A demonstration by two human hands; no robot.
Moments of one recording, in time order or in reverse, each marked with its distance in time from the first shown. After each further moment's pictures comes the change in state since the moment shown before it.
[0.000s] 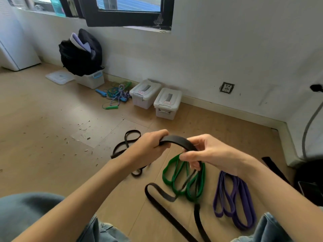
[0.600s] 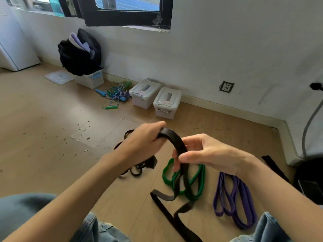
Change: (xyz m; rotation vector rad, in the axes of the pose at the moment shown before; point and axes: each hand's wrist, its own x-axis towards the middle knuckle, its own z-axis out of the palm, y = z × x) left_hand -0.002 0.017 -0.019 -0.008 0.072 0.067; right_hand -0.002 -0.007 0.006 0.088 -0.128 -0.019
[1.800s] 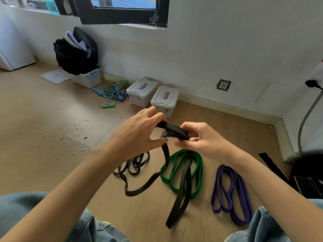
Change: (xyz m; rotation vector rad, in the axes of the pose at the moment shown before) left_hand 0.003 0.014 -0.016 0.496 0.022 0.187; right_hand 0.008 -0.009 0.001 -0.454 0.365 -0.116
